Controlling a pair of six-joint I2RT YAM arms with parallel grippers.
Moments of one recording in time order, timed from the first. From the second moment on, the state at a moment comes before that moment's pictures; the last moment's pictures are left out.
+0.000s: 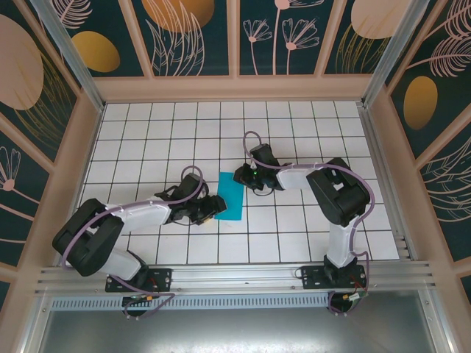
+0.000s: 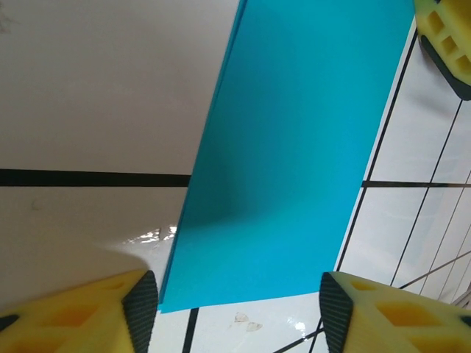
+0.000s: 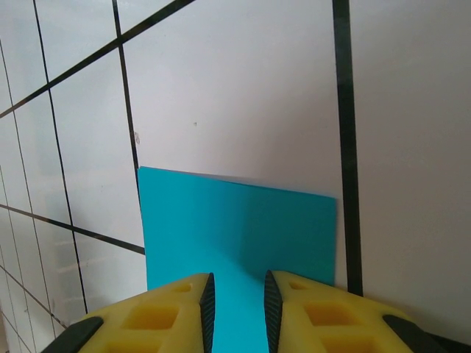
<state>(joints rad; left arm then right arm) -0.68 1.47 0.58 -0.08 0.33 -1.08 0.61 1.92 0.99 0.06 -0.32 0.89</state>
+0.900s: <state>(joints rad) -0.70 1.49 0.60 -0.02 0.36 -1.09 0.60 1.92 0.99 0.07 -0.35 0.86</state>
